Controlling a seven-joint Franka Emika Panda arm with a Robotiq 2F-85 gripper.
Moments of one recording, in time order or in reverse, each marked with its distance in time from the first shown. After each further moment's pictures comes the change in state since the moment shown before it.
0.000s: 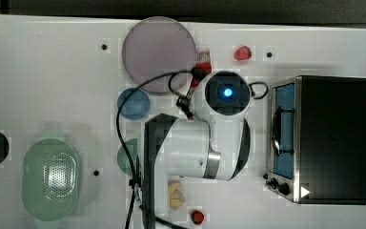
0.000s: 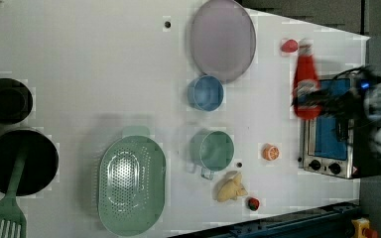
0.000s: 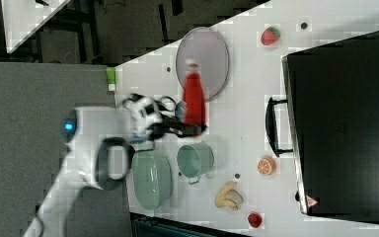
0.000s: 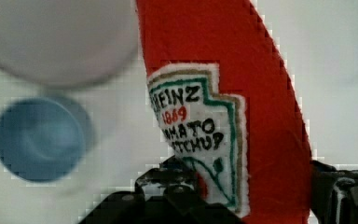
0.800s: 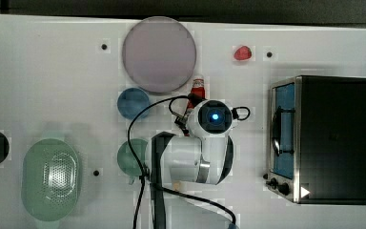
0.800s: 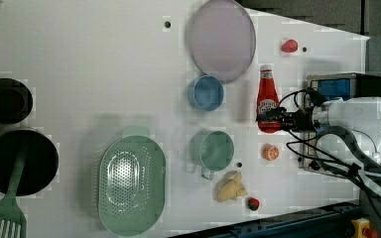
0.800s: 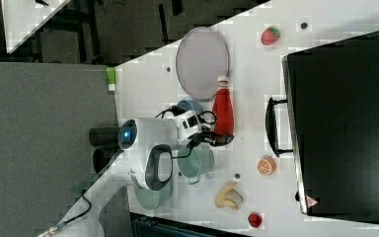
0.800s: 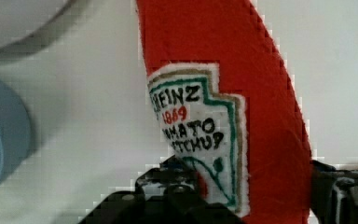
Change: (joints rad) arm 0.003 0.169 -0.003 -0.141 0.005 0.291 0.008
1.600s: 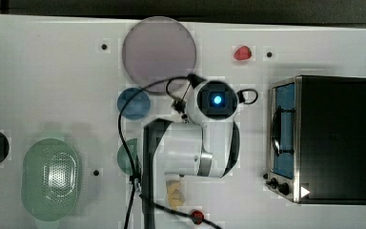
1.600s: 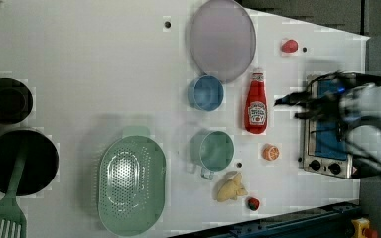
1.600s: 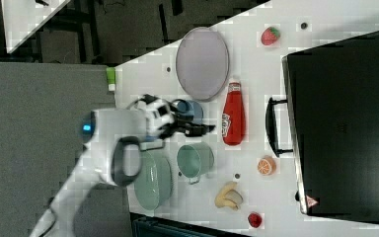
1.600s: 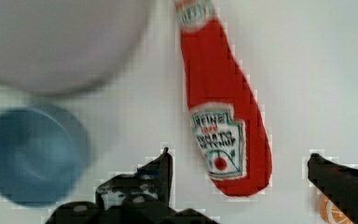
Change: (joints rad) arm 0.002 -0.124 0.015 0.141 -0.003 -0.200 0.051
